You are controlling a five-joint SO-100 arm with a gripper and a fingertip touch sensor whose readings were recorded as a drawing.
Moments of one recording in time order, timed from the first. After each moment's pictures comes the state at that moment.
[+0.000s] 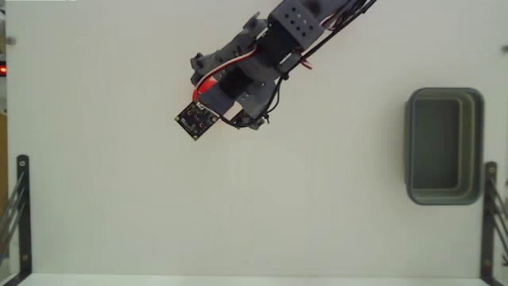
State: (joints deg) arm 43.5 120.5 112.1 68.1 -0.3
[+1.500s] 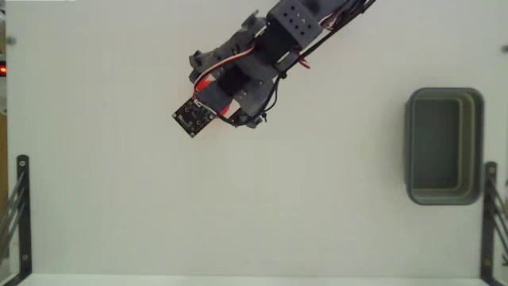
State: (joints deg) arm 44.6 120.5 111.4 68.1 -0.3
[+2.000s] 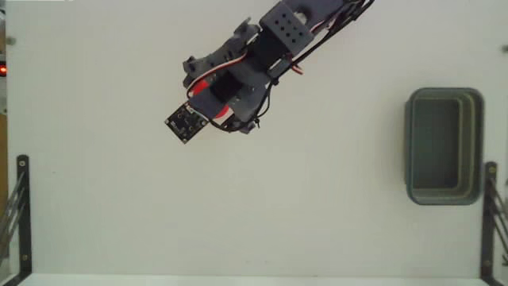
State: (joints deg) arm 44.6 114.4 109.3 65.2 -0.3
